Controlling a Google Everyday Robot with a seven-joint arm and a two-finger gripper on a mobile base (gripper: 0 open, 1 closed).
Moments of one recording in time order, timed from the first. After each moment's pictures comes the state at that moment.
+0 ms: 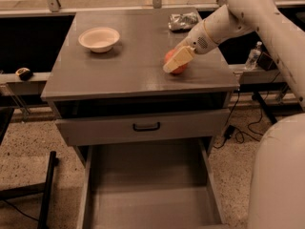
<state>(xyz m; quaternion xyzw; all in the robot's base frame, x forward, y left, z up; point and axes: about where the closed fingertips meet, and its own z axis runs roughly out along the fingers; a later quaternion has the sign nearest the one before) 0.722 -0.089 0.861 -0.51 0.77 0.20 0.32</state>
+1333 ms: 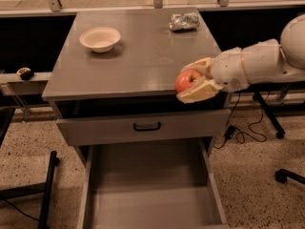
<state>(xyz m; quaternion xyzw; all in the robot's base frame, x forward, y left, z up) 0.560 -0.098 0.883 -0.58 0.65 0.22 0.43</state>
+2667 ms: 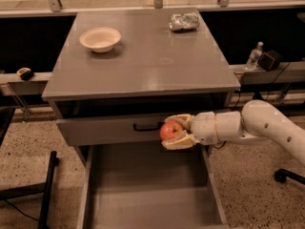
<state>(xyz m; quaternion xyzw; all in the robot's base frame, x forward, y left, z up) 0.539 -0.065 0.705 -0.55 0.62 0.33 0.45</state>
